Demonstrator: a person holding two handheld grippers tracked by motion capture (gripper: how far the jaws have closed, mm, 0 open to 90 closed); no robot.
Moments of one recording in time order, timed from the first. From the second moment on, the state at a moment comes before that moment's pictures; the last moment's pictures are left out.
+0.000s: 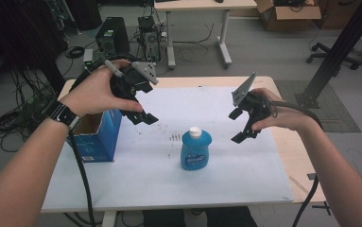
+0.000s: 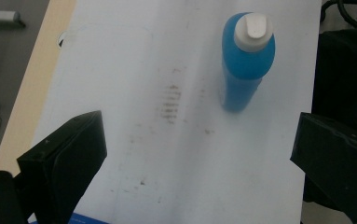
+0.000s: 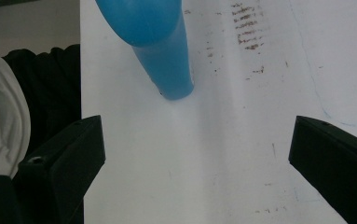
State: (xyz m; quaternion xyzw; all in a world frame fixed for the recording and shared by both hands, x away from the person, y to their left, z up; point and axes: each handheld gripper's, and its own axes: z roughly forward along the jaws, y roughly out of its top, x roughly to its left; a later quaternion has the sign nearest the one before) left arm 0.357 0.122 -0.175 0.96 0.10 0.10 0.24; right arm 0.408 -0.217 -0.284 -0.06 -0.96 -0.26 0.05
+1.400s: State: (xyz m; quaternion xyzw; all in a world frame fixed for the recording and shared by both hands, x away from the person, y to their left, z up) left arm 0.344 0.121 -0.179 0.96 0.11 0.10 0.24; right arm 0.401 -0.200 -0.307 -0.02 -0.90 -0.43 0.07
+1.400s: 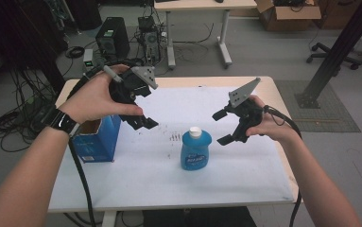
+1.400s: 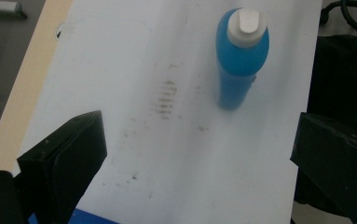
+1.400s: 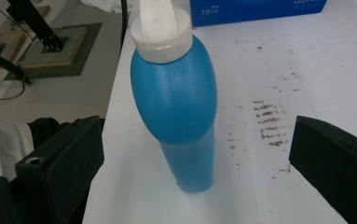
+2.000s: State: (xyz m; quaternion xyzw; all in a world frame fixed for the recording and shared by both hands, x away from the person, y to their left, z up) left arm 0.340 0.124 -0.186 0.96 0.12 0.10 0.25; right arm 0.395 -0.175 -0.354 -0.02 -0.87 -0.48 0.11
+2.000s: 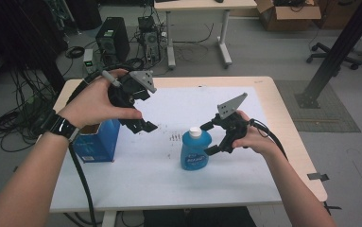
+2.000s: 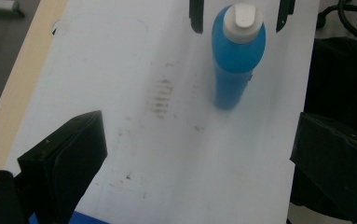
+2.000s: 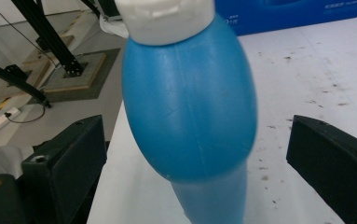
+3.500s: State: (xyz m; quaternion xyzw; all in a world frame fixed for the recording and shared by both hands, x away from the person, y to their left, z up) left arm 0.337 0.122 -0.186 0.96 0.12 0.10 0.25; right arm 0.388 -0.157 -0.383 -0.02 -0.84 -0.52 0.13
